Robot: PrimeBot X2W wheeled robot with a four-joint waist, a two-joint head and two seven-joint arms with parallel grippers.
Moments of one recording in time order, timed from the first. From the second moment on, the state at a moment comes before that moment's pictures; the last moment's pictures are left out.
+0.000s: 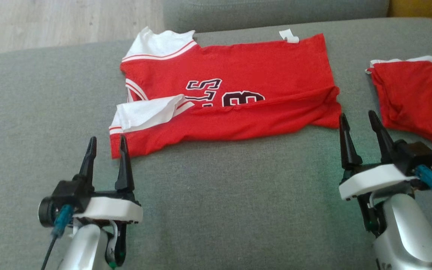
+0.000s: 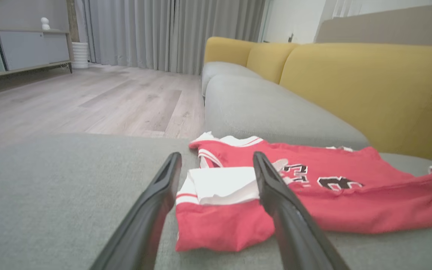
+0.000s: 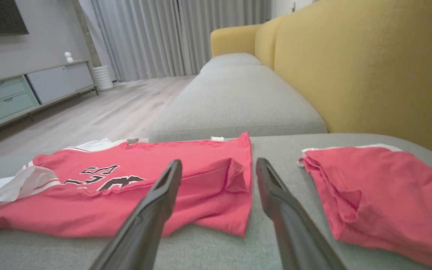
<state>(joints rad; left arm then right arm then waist) -0.21 0.09 -0.18 0.37 -0.30 0.02 -0.26 -0.26 -0.08 0.04 0.42 0.14 0.13 -0.22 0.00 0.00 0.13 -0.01</state>
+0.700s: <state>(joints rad) -0.49 0.15 -0.17 0.81 -0.29 0.04 -0.07 -0.30 -0.07 0.09 0.33 0.13 0.13 -0.19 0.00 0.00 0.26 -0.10</state>
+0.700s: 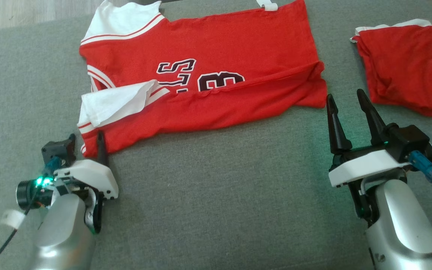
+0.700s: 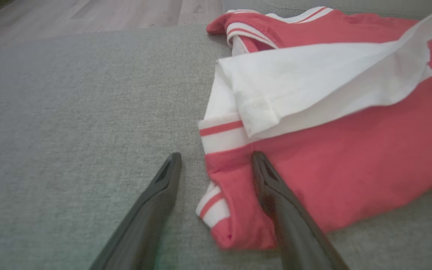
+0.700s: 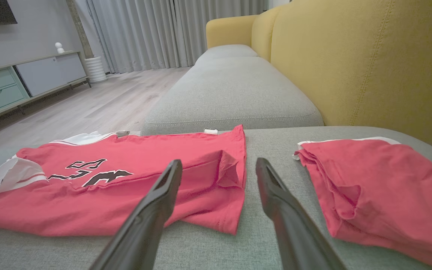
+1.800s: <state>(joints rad) -0.51 0.13 -0.25 0.64 -0.28 0.02 -0.19 -0.55 -0.06 -0.05 0.77 0.18 0.13 0.14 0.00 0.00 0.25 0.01</state>
